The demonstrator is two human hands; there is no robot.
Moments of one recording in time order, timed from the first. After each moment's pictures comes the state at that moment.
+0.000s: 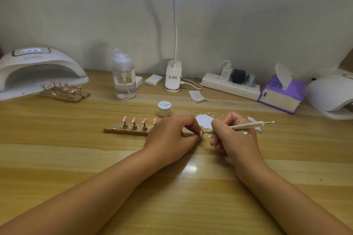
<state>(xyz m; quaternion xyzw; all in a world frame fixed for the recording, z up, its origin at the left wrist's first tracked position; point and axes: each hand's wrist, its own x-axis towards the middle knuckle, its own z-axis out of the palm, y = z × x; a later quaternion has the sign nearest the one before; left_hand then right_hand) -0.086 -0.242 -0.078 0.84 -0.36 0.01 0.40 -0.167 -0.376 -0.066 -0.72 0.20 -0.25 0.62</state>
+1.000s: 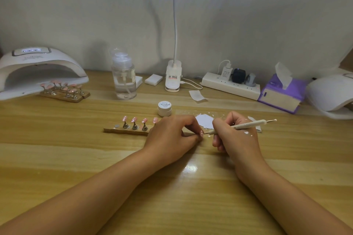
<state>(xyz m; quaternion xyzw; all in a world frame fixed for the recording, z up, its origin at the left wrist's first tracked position) -0.086 -0.242 -0.078 0.84 -0.37 0.02 0.40 -0.166 -0.376 -0.065 -0.71 0.20 -0.27 0.62</state>
